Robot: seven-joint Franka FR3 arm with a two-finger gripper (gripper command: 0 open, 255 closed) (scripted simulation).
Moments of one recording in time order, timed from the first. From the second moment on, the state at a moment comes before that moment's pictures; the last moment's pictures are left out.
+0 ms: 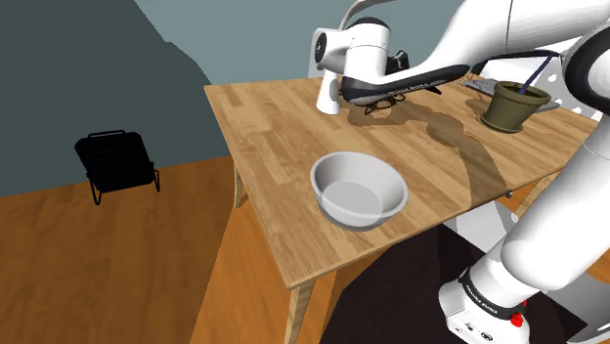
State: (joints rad) arm -0.10 0.10 0.26 -1.86 -1.17 1.30 0.66
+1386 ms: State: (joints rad) arm 0.11 -0.46 0.46 -2.37 -0.77 1.06 0.79
